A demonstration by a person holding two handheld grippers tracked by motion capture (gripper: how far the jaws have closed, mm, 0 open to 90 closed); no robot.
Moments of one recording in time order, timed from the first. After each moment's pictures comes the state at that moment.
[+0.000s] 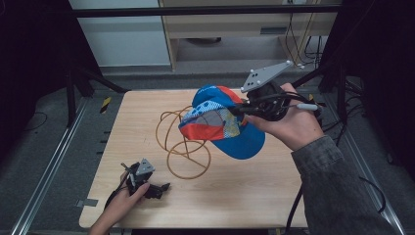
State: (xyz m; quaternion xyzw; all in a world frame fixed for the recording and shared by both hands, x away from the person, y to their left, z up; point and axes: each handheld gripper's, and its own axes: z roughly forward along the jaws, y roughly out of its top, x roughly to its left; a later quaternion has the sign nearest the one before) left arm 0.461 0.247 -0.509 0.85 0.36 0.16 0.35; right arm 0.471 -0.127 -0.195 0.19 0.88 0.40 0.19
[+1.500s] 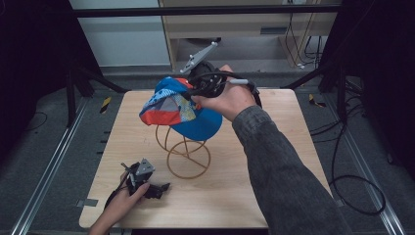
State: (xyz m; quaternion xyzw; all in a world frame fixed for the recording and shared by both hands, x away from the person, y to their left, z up) left arm 0.461 0.247 -0.509 0.85 0.36 0.16 0.35; right arm 0.545 -0.018 -0.203 0.16 0.89 0.39 0.16
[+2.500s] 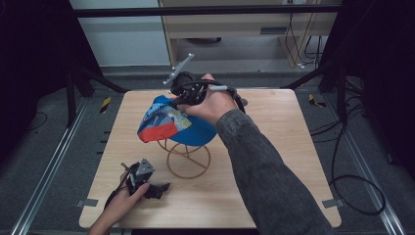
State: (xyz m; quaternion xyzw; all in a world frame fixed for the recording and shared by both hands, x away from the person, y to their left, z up) left arm 0.461 0.247 -0.509 0.85 0.36 0.16 0.35; right arm 0.555 0.021 -0.231 0.14 0.91 0.35 0.14
